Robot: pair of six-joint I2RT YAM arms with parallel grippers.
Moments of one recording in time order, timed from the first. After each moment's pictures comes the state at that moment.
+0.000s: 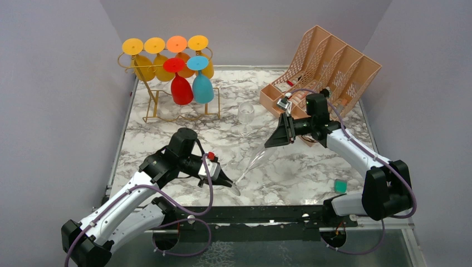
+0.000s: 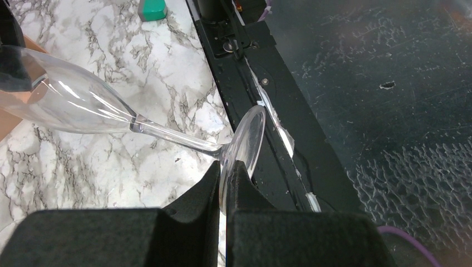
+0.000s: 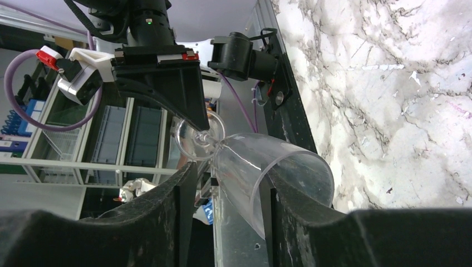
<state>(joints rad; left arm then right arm) -0.66 0.82 0.71 -0.54 1.12 0.70 0.31 1.36 0.86 -0.11 -1.34 0.58</state>
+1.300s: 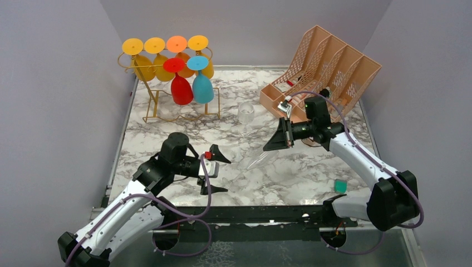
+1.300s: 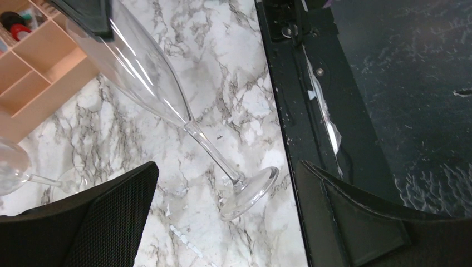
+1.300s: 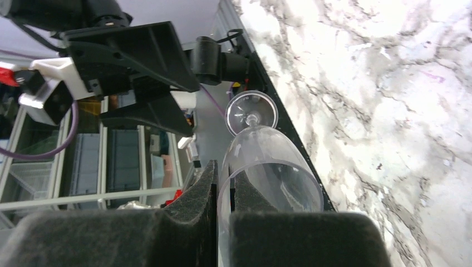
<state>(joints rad) -0.64 0.69 0.64 -0.45 0.95 0.60 0.35 1.27 0.88 -0.32 -1.15 0.53</state>
